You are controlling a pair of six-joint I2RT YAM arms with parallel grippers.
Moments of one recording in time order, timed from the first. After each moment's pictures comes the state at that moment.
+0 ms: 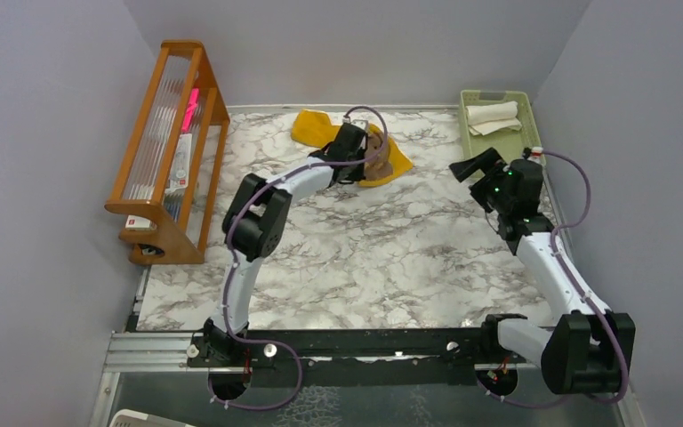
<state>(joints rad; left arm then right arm) -0.57 2.29 1.77 -0.22 -0.05 -0.38 -0.02 1.09 0.72 0.00 -0.14 0.83</state>
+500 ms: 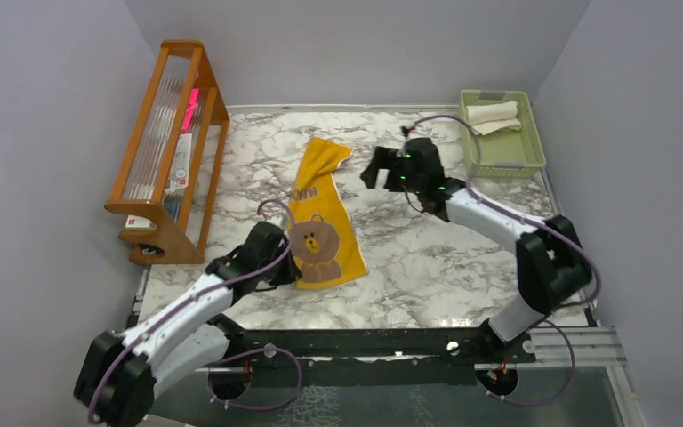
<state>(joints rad) -0.57 1.01 0.51 -0.38 0.09 -0.63 0.49 1.54 0.99 0.06 0.02 0.52</state>
